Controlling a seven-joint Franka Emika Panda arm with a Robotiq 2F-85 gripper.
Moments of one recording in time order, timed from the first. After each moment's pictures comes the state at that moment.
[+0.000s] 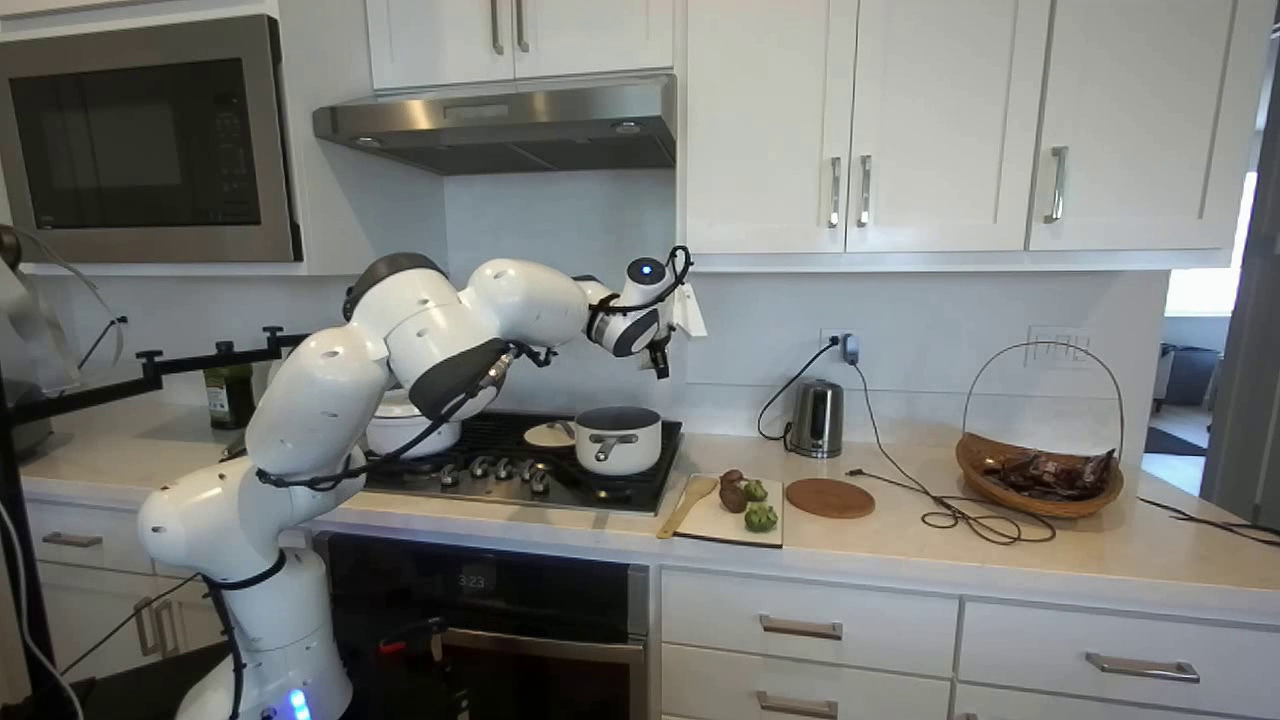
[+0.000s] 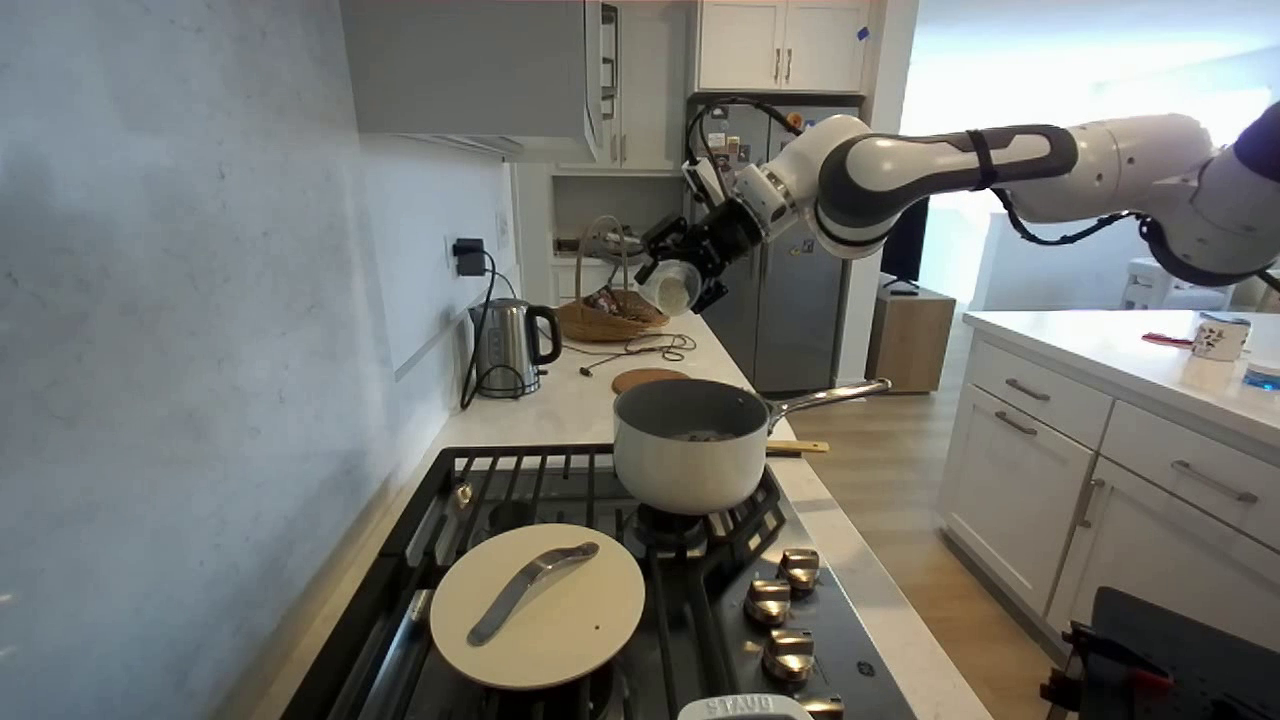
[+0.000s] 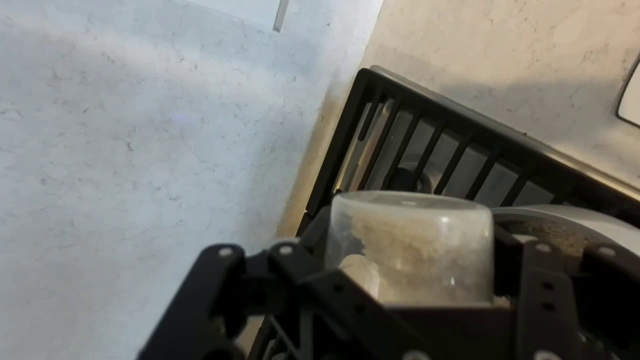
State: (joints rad) arm -1.07 0.79 1.45 -1.78 -0.31 2.64 -2.52
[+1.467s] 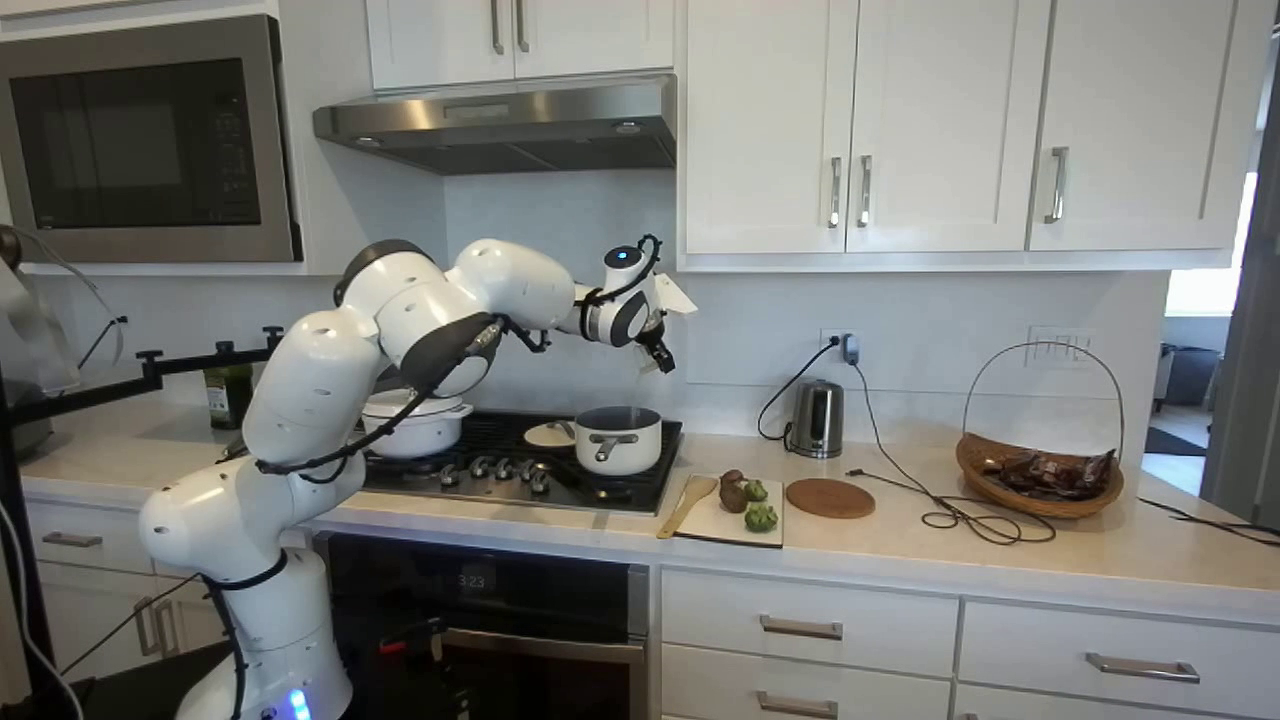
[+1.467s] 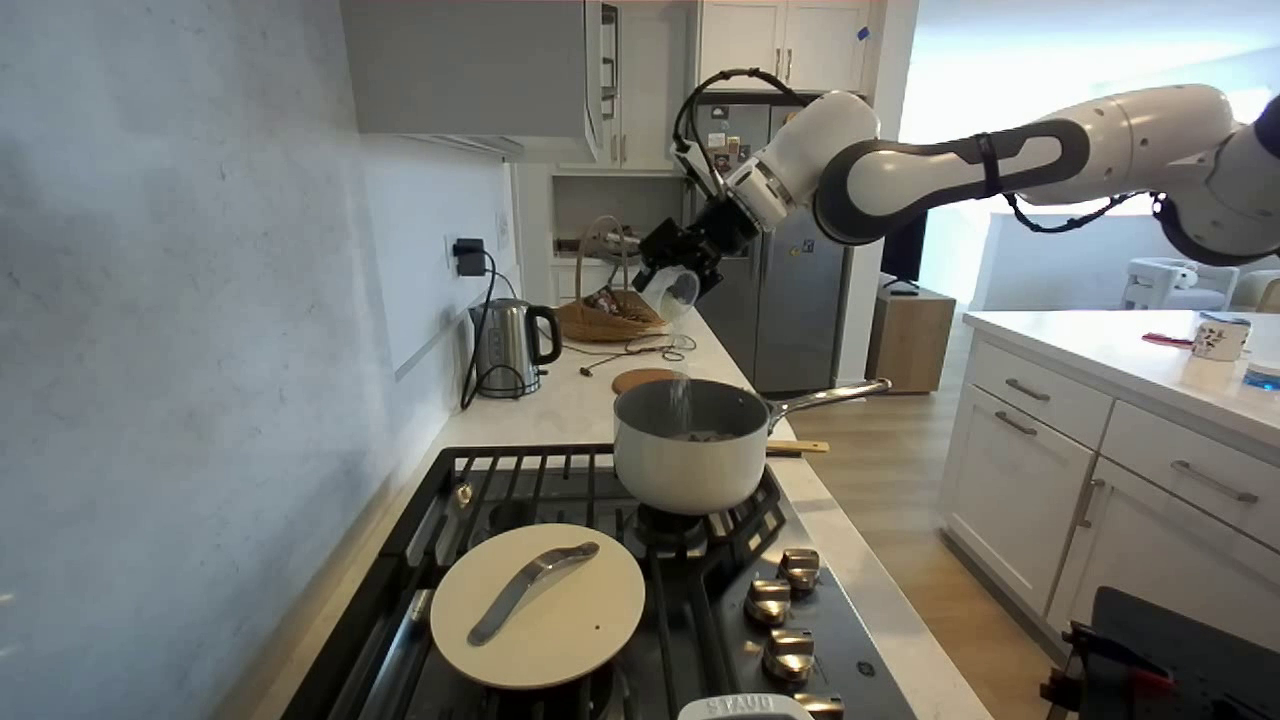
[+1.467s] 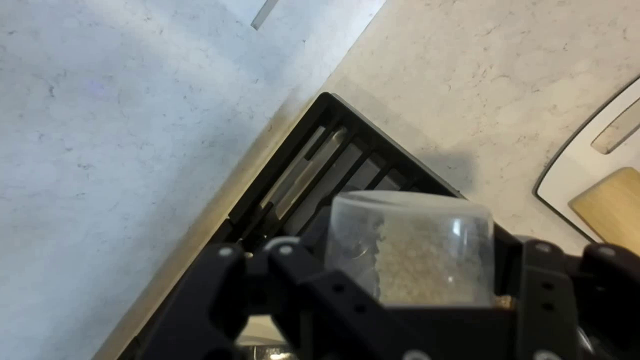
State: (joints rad) arm -1.03 0.69 1.41 -1.78 -0.51 2.65 -2.60
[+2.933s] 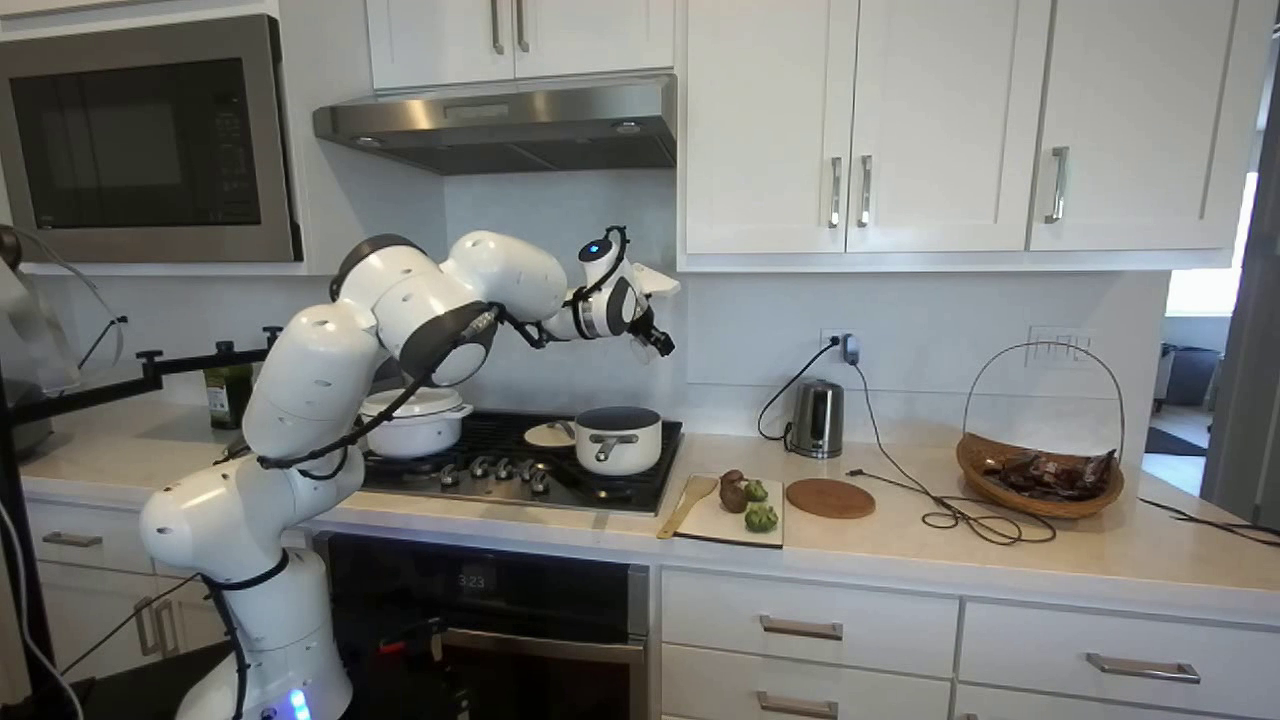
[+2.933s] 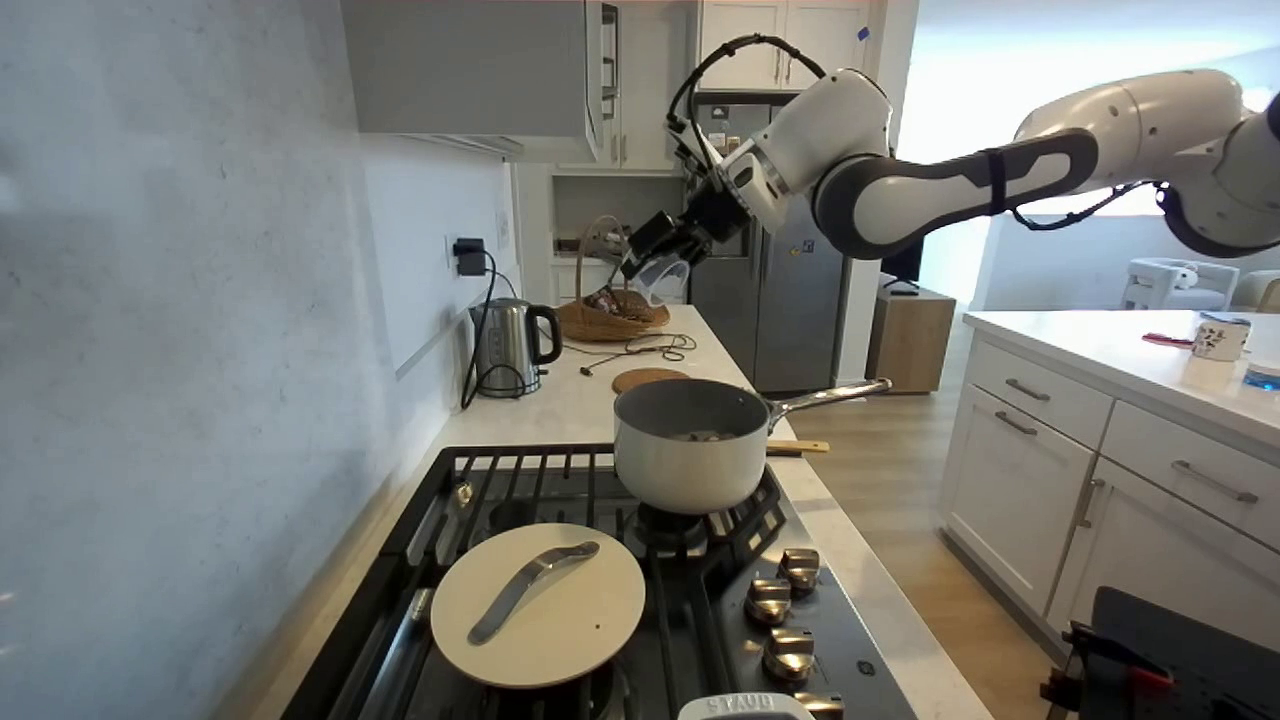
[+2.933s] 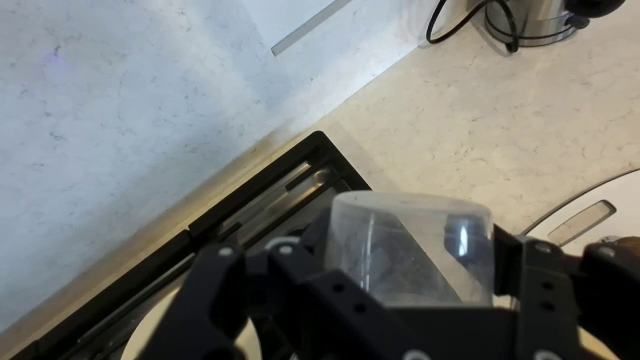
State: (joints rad) arm -1.00 0.65 1.41 -1.78 -0.78 2.71 -2.59
